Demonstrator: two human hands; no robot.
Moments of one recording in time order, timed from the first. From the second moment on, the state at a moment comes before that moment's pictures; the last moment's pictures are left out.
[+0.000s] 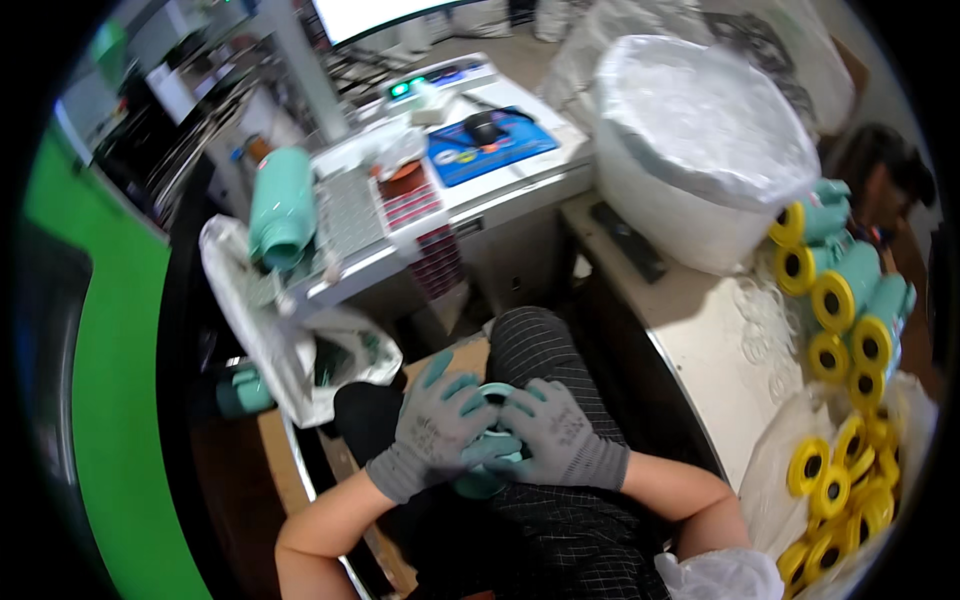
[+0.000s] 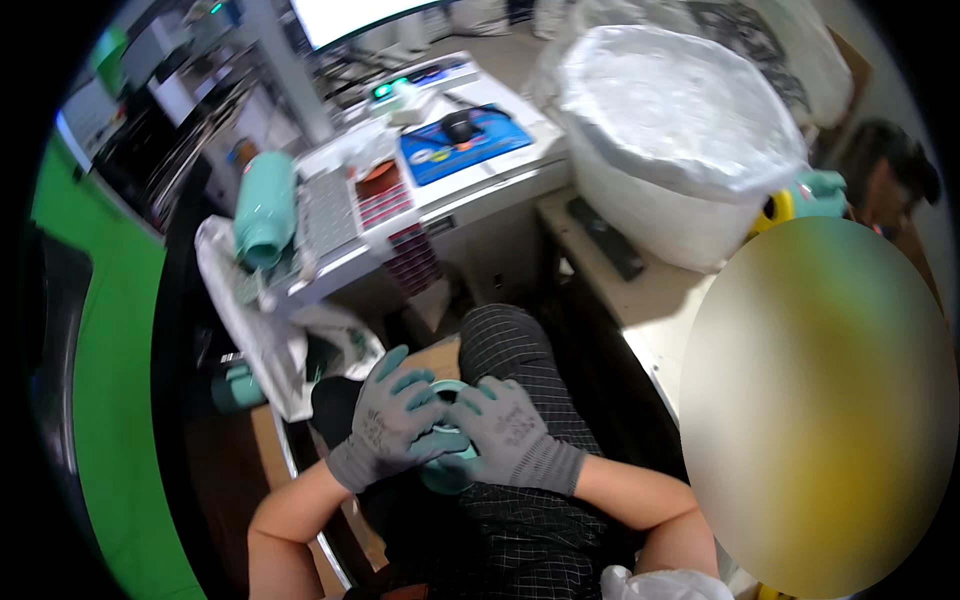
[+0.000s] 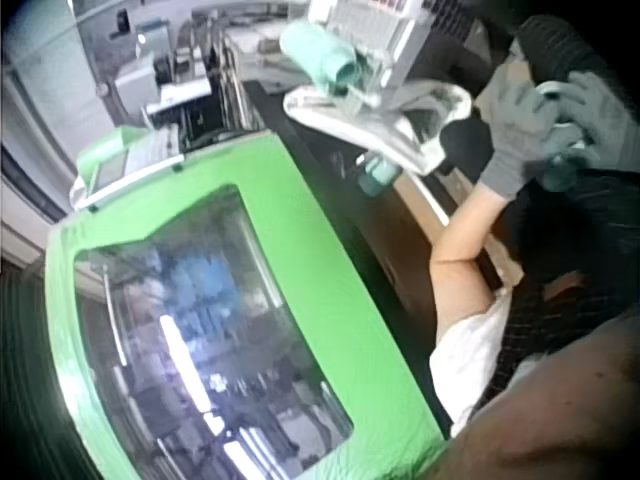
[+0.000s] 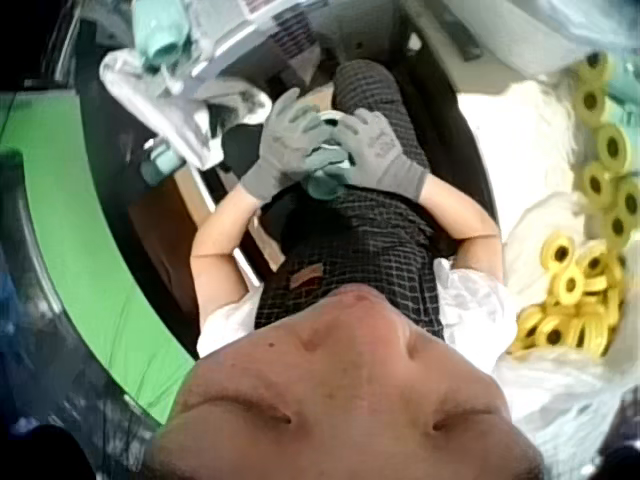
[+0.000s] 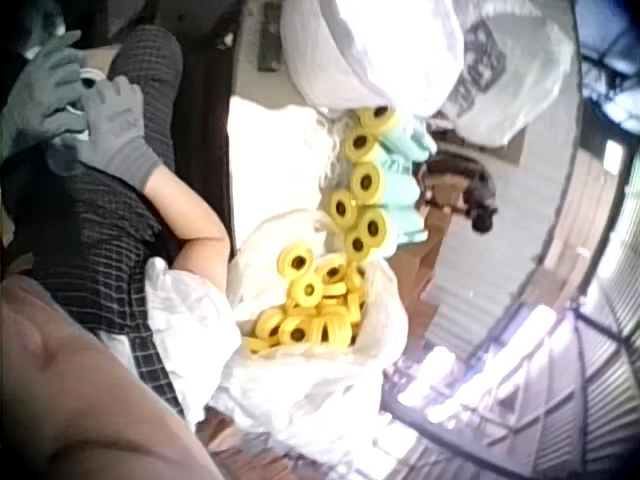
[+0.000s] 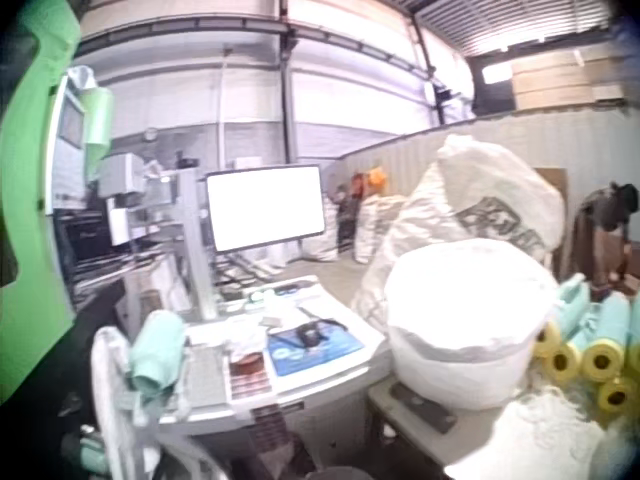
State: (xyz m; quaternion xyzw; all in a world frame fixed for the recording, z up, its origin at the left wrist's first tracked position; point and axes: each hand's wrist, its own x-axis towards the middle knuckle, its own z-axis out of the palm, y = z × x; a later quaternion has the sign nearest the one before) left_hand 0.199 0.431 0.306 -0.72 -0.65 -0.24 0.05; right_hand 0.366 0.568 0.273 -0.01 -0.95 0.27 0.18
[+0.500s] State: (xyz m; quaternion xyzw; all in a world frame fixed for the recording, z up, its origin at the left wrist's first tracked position) left_hand 0.184 0.464 0.334 -0.74 -0.66 0.02 -0.10; right_hand 0.365 0.555 0.258 0.03 -0.94 0.21 0.27
